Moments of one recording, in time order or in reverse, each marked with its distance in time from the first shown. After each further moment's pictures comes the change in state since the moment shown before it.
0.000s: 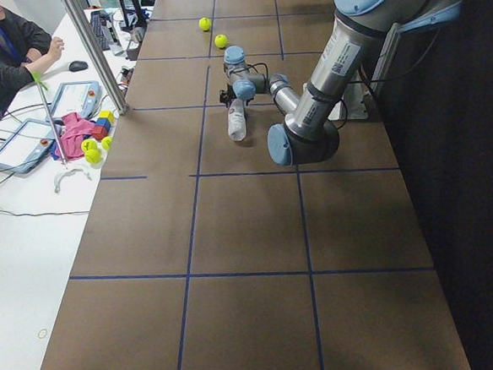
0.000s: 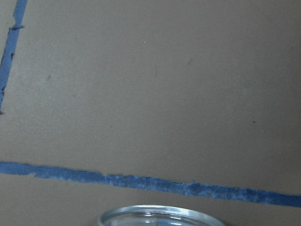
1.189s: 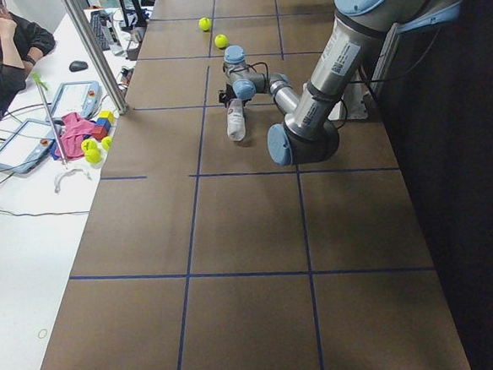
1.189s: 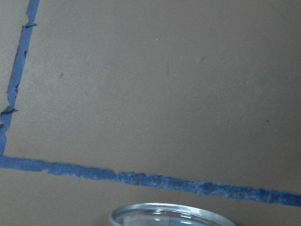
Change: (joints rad) left arm -0.001 -0.001 -0.003 0.002 0.030 -0.007; right arm 0.000 0.000 -0.002 0.000 0.004 0.000
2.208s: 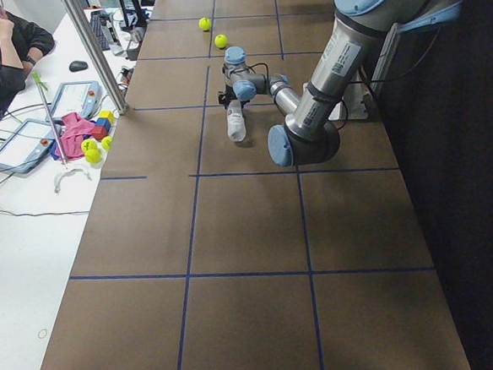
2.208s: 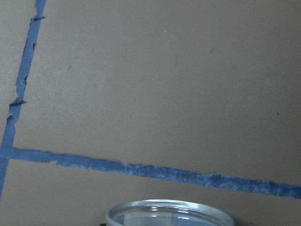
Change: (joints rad) left arm 0.000 0.009 -0.007 0.005 0.023 -0.001; right arm 0.000 0.002 -0.006 0.000 0.003 0.000
